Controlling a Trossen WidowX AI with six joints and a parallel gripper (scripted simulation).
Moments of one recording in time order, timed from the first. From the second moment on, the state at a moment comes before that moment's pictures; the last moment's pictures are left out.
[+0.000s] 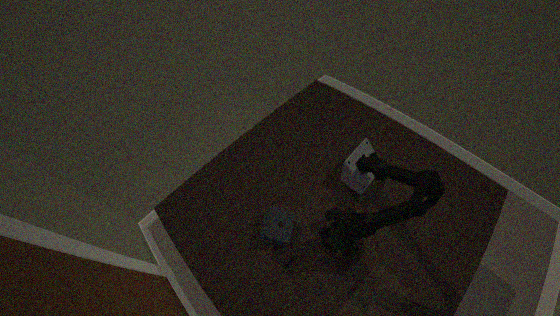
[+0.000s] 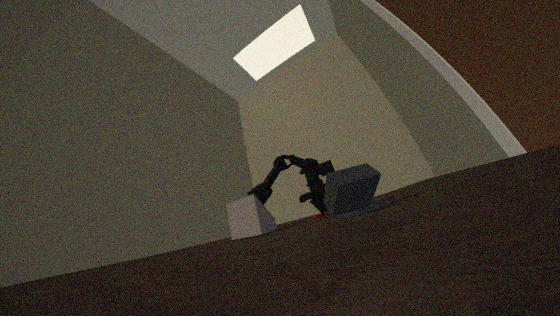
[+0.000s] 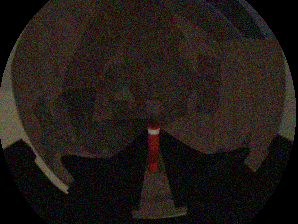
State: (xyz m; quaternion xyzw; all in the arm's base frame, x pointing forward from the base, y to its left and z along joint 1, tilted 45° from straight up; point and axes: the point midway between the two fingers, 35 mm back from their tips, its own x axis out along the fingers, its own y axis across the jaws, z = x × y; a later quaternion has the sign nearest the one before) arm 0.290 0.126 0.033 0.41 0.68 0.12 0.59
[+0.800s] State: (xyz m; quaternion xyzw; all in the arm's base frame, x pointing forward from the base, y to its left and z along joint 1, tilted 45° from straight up) arm 0.282 0.120 0.045 0.42 0.62 0.08 0.66
